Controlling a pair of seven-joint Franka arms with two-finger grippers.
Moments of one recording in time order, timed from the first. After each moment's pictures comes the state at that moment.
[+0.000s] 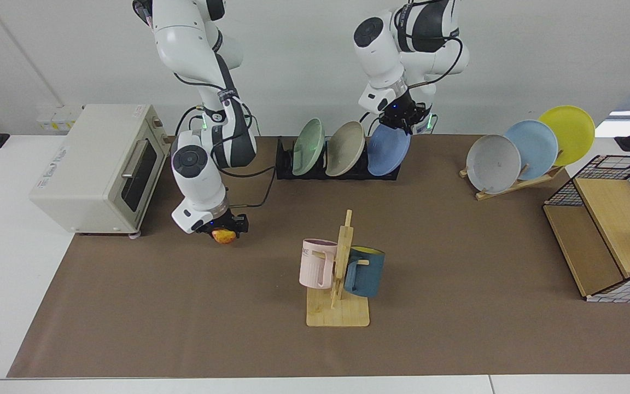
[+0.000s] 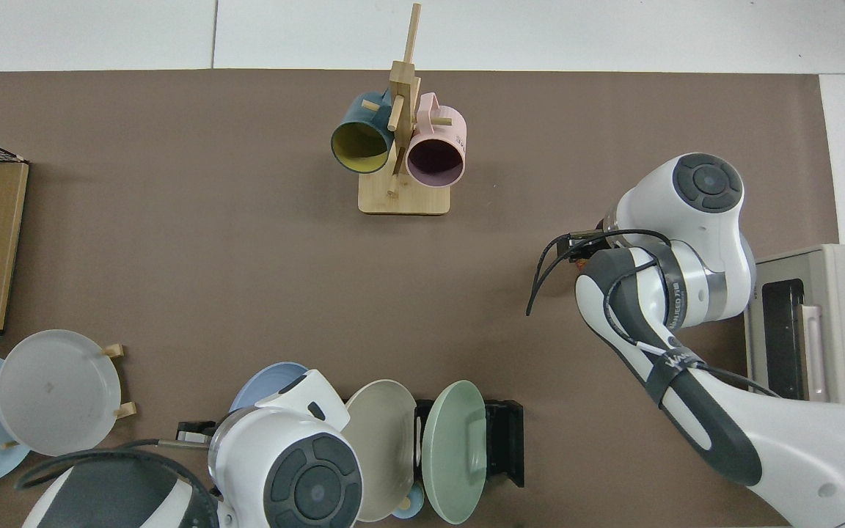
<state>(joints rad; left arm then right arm) -0.15 -0.36 -0.48 -2.25 0.26 1.65 -0.45 0.21 0.33 -0.04 -1.90 0.02 2.19 0.17</state>
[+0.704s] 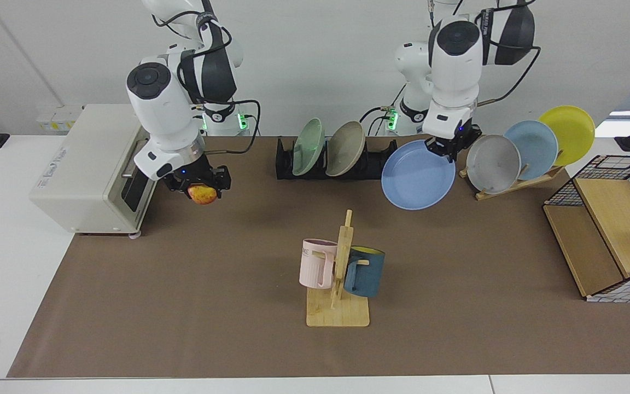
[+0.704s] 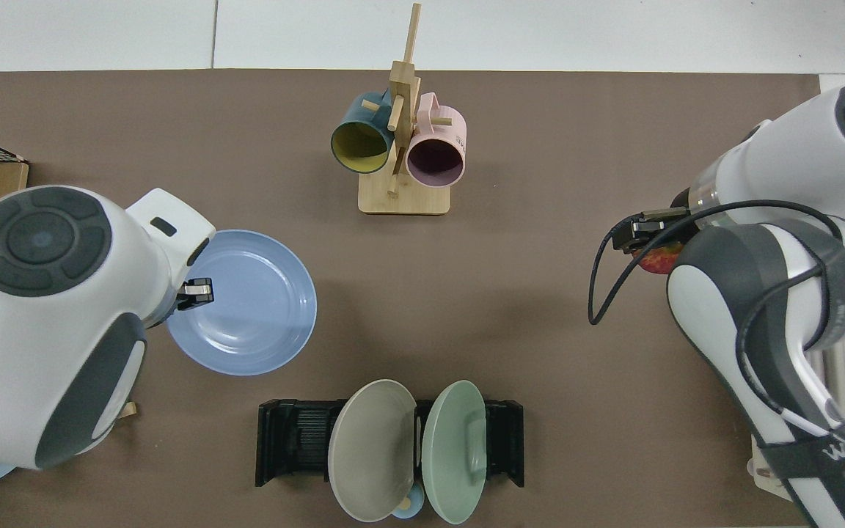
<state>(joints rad) 0.00 -0.09 -0.29 -1.90 0.20 1.73 -0.48 0.20 0.12 -0.06 -1.73 0.02 1.80 0.13</state>
